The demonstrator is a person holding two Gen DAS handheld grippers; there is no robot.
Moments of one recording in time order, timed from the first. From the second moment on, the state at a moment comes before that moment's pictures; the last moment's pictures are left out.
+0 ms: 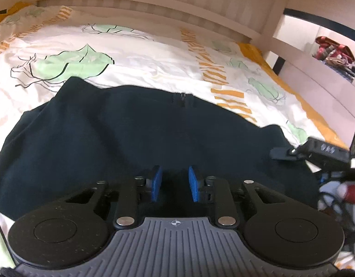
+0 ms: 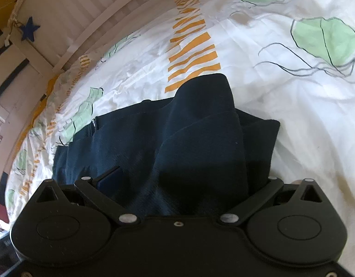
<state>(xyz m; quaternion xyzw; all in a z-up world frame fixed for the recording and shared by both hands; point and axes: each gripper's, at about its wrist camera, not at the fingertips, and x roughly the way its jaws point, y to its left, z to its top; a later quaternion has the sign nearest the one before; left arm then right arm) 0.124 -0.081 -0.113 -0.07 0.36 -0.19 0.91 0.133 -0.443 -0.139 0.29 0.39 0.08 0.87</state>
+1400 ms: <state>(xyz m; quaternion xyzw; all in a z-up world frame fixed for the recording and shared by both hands) 0.091 0.027 -0.116 -0.12 0.37 -0.21 0.90 0.202 -0.169 -0.065 0.21 0.47 0.29 0.81</state>
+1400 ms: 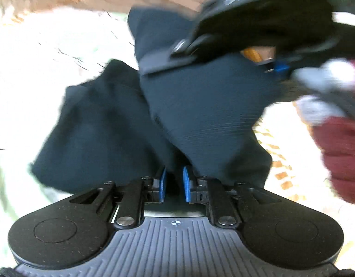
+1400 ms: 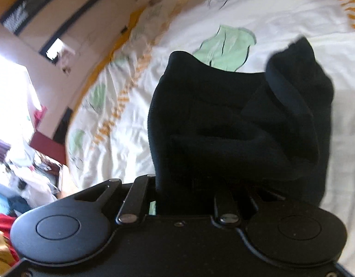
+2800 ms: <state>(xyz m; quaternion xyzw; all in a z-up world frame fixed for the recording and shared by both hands) 0.110 0.048 -0.110 -0.03 0.36 -0.15 0.92 0.194 -0.206 -0.027 0.08 0.30 0.21 0.93</state>
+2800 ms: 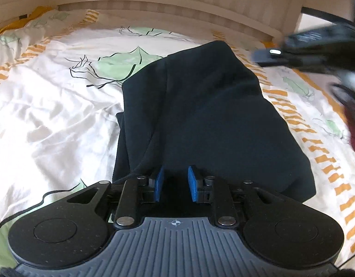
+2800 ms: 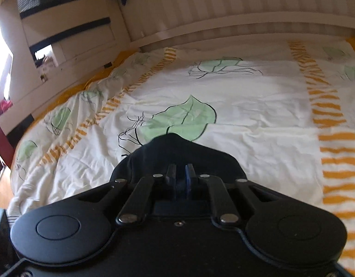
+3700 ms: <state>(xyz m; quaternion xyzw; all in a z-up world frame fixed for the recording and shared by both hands) 0.121 0.037 -0.106 -0.01 0.38 -0.13 0.92 0.276 -0.186 -0.098 0.08 0.41 0.17 0.89</state>
